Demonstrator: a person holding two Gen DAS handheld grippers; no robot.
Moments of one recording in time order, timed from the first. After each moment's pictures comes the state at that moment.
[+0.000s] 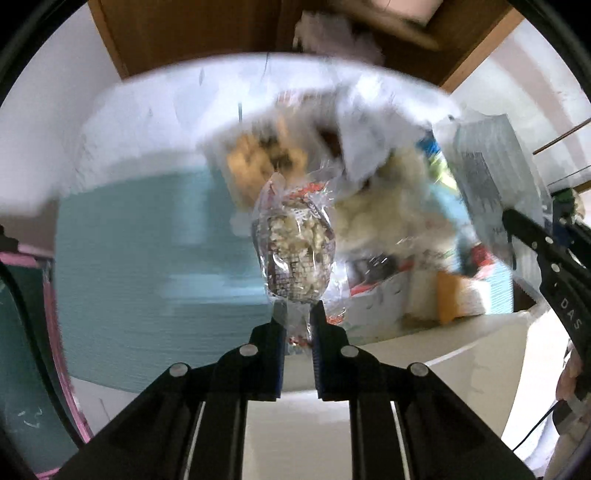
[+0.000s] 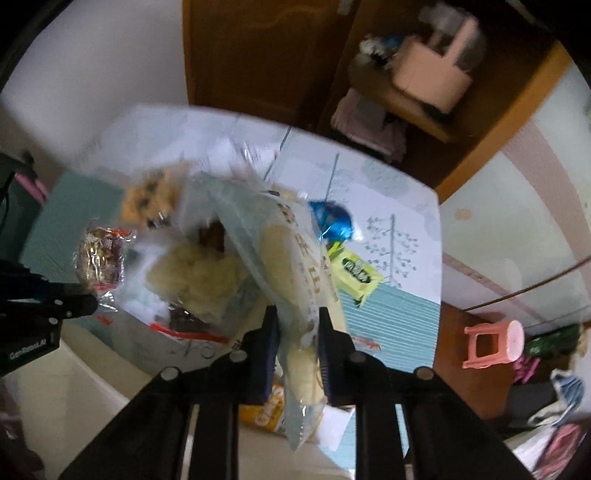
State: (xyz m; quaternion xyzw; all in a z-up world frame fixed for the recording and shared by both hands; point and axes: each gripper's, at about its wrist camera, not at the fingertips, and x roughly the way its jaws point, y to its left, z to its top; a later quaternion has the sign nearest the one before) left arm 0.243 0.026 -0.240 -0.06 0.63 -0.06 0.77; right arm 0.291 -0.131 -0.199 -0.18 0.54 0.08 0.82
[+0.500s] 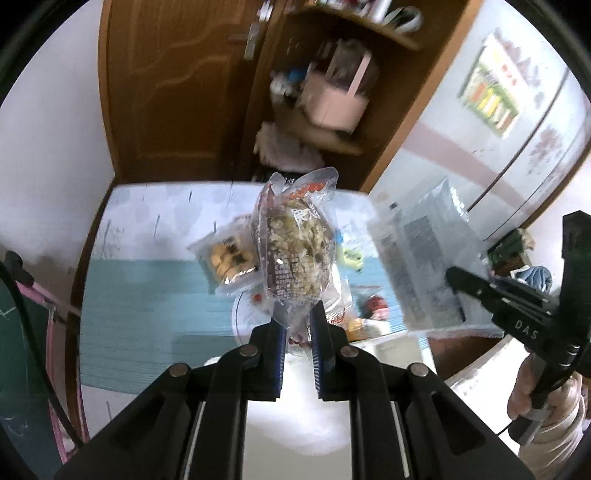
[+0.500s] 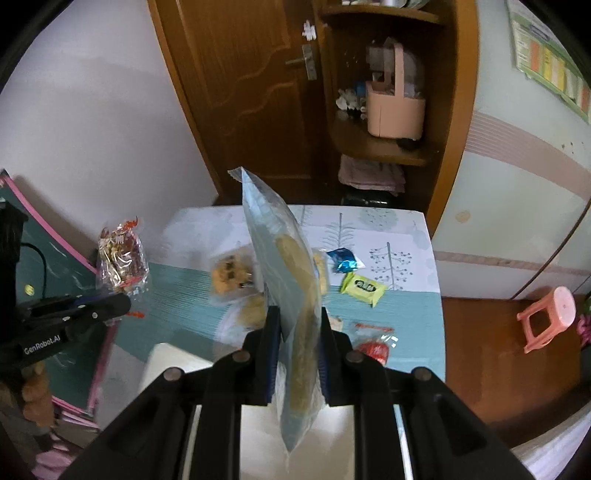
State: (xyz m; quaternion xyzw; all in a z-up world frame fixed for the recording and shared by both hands) left arm 0.172 0.063 -0.069 -0.10 0.46 -0.12 0.87; right arm 0.206 -0.170 -0.074 -0.01 0.46 0.13 0.88
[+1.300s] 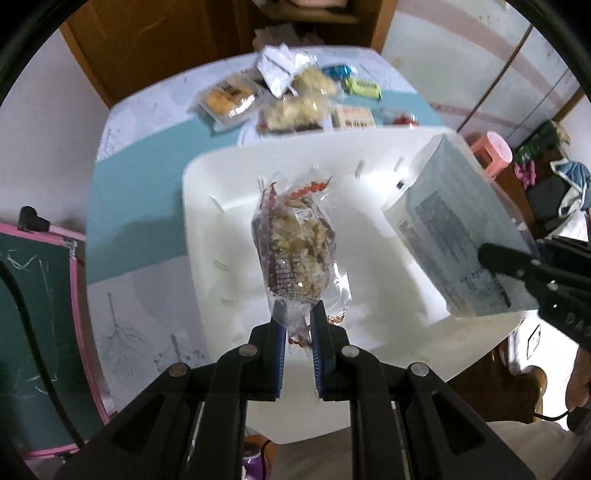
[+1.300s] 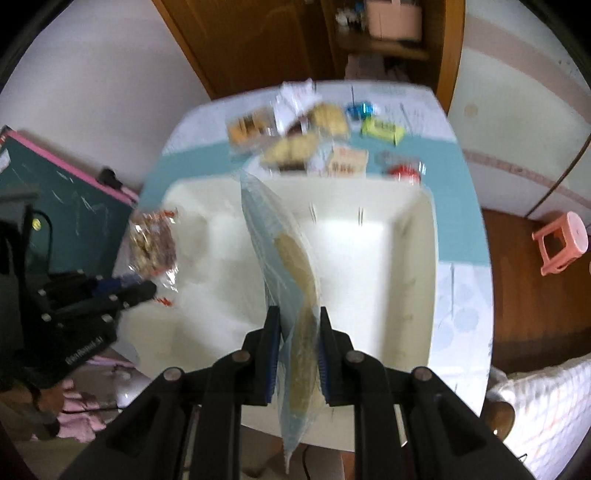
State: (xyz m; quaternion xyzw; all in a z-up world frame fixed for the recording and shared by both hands) left arm 0.075 0.014 -0.185 0.04 0.62 -0.10 0.78; right arm 0.085 -0.163 -0.183 0.01 0.59 0.13 0.80
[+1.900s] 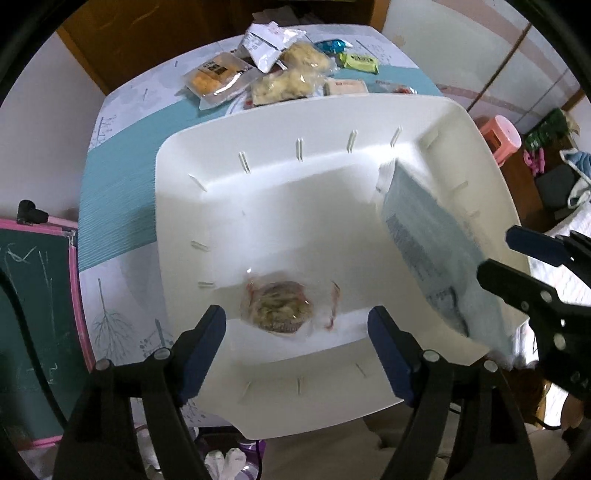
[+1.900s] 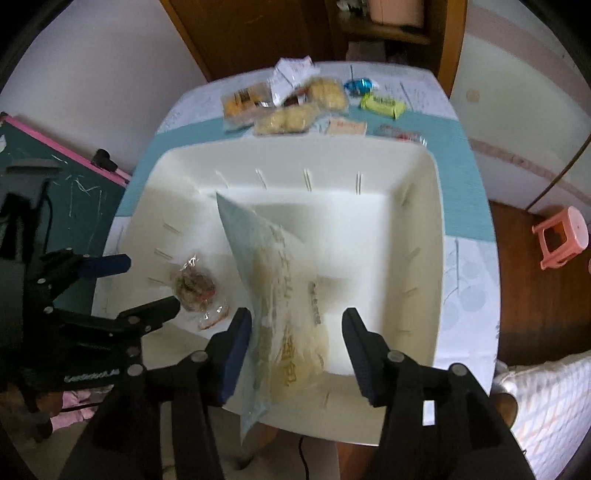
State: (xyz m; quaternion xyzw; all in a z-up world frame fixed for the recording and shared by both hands) left arm 0.069 -0.012 -0.198 0.05 0.64 -0.08 0.76; right arm 0.063 -0.163 -0.195 -0.01 0.60 0.13 0.79
